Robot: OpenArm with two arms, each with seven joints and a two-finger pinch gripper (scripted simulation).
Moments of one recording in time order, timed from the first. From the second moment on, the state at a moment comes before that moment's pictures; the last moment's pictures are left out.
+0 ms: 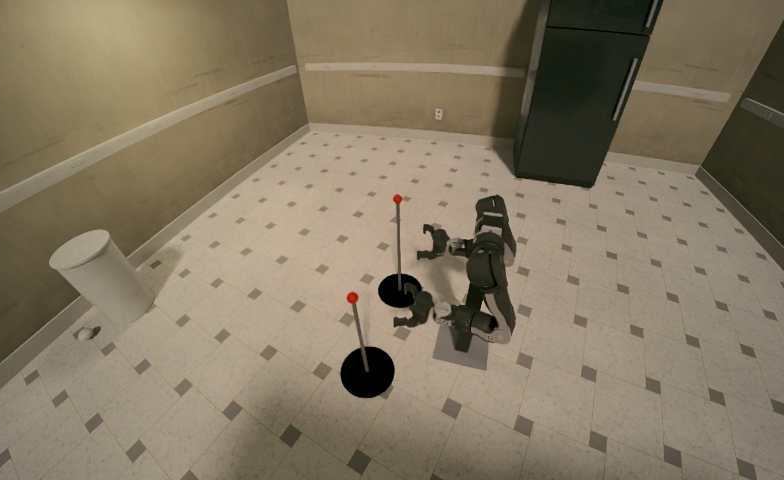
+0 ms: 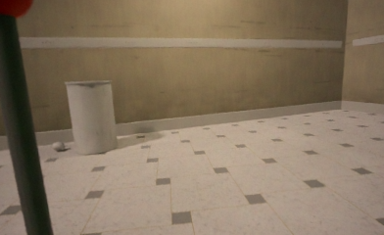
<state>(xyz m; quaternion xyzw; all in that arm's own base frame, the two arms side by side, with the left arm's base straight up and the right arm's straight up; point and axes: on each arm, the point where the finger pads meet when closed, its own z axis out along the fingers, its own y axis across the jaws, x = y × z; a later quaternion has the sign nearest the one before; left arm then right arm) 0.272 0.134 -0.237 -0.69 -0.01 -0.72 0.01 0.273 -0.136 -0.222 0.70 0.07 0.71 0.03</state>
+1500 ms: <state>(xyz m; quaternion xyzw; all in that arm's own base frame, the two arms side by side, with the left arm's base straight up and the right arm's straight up) 0.279 0.170 -0.202 -0.65 -0.03 -0.76 0.06 0.275 -0.187 -0.159 0.63 0.05 0.77 0.13</state>
